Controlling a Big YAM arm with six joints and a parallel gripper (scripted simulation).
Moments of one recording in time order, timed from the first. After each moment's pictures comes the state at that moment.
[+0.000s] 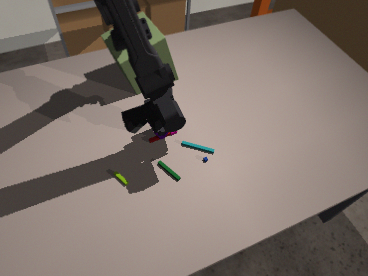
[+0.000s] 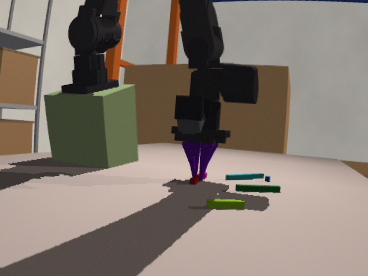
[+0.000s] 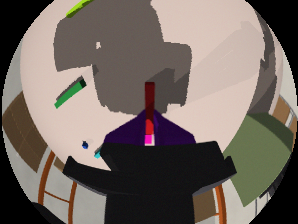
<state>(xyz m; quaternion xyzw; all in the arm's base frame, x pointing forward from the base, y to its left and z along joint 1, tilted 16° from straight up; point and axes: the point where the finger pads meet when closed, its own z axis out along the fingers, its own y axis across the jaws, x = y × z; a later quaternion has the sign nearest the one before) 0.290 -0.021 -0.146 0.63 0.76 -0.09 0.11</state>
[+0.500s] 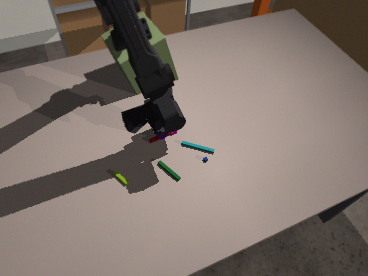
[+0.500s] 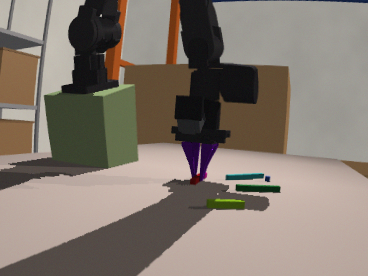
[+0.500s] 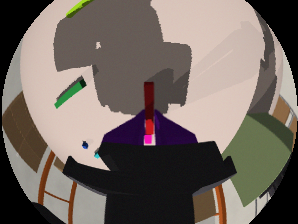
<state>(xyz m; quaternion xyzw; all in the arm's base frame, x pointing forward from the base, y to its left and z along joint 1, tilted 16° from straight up) 0.290 -0.021 -0.146 0.63 0.76 -0.09 0.11</state>
